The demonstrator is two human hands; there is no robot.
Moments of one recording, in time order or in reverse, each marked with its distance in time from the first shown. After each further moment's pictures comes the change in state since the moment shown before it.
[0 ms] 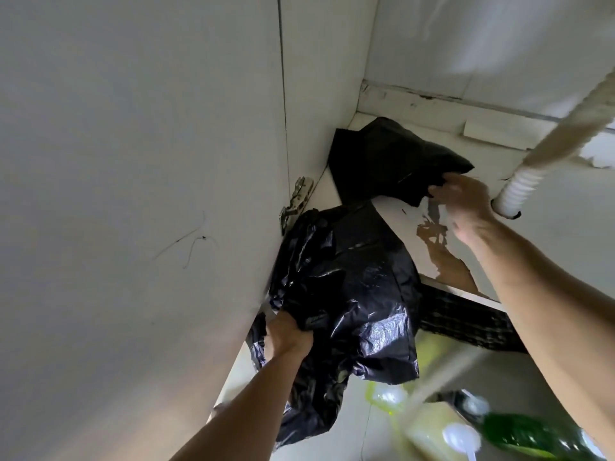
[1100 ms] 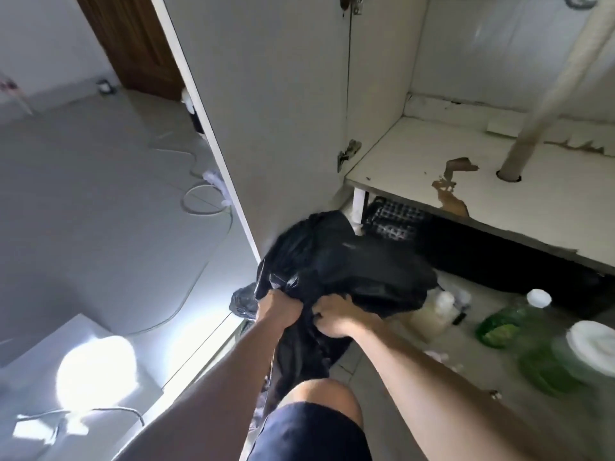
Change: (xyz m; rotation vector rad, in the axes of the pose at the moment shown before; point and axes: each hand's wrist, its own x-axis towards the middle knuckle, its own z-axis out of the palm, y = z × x) left_hand -0.210 -0.165 -0.029 -0.037 0.192 -0.101; right_hand -0.400 0.121 0.019 -1.053 -1.079 -0.586
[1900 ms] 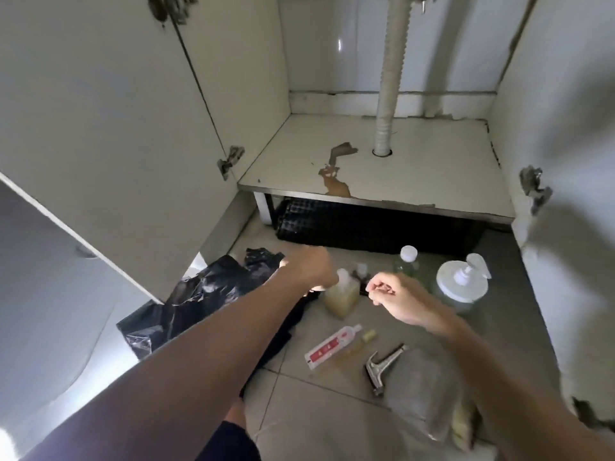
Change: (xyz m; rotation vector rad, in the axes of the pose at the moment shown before) left_hand -0.117 0.178 0.101 0.756 -0.226 0.722; right_hand -0.193 0.201 -0.013 0.573 0.475 0.338
